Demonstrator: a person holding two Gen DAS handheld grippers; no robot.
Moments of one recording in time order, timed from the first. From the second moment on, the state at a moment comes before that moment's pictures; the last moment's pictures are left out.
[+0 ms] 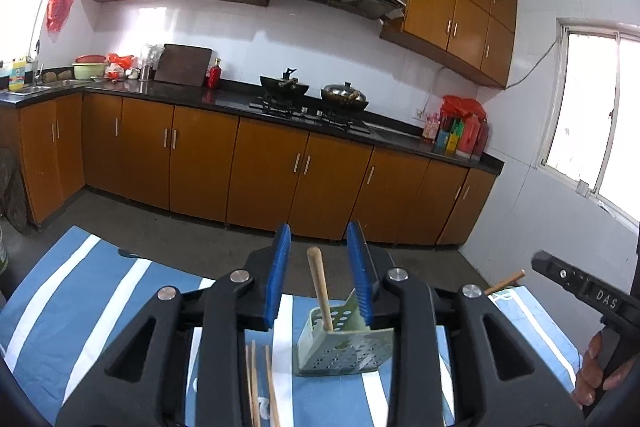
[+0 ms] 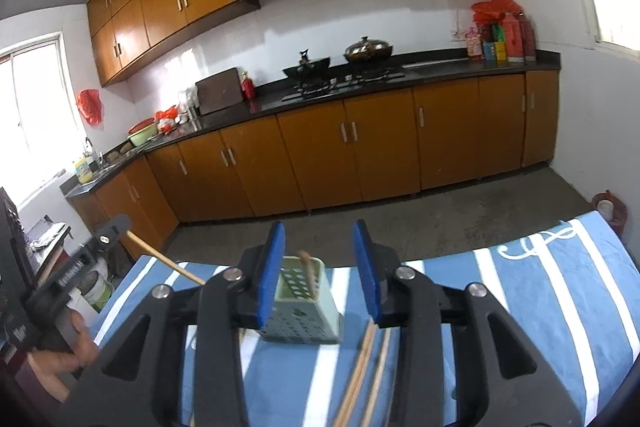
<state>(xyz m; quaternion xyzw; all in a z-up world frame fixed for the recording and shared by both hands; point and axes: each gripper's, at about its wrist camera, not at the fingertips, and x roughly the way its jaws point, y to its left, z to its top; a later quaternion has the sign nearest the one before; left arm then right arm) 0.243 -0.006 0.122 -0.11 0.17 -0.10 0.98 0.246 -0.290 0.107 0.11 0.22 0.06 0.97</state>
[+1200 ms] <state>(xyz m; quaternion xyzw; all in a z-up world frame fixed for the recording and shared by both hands) 0.188 0.018 -0.074 -0.04 0.42 -0.08 0.90 0.206 -0.303 -0.114 0.06 0.43 -0.05 0.90</state>
